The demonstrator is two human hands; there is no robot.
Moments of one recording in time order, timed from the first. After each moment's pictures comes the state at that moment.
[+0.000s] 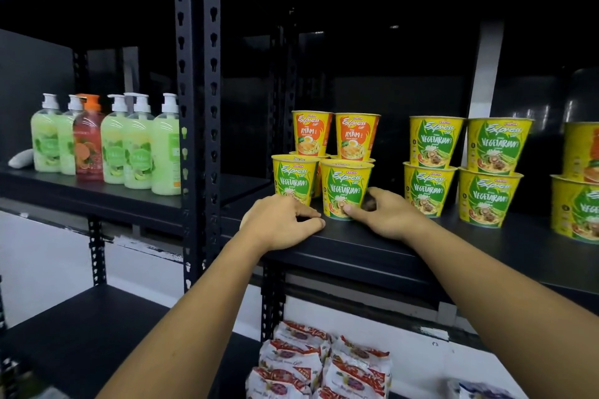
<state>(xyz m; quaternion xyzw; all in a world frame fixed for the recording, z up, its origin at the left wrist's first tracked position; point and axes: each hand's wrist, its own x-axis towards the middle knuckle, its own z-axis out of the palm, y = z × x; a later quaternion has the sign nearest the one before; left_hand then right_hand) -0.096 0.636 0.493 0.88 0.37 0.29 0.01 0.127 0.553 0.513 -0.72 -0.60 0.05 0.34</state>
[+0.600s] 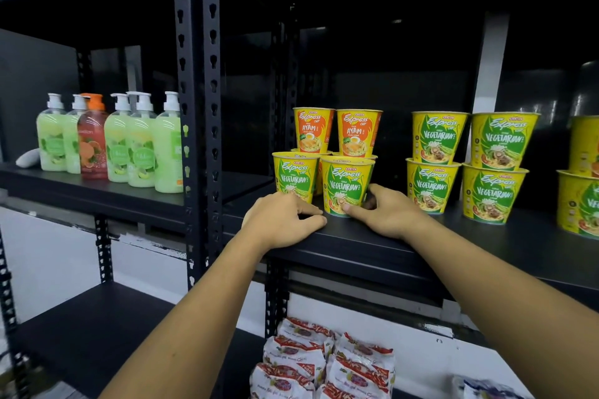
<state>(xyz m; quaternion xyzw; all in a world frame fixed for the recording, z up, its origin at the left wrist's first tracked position) -0.095 0.633 0.492 0.88 0.38 0.29 0.00 0.126 0.555 0.510 -0.72 -0.61 0.01 0.33</state>
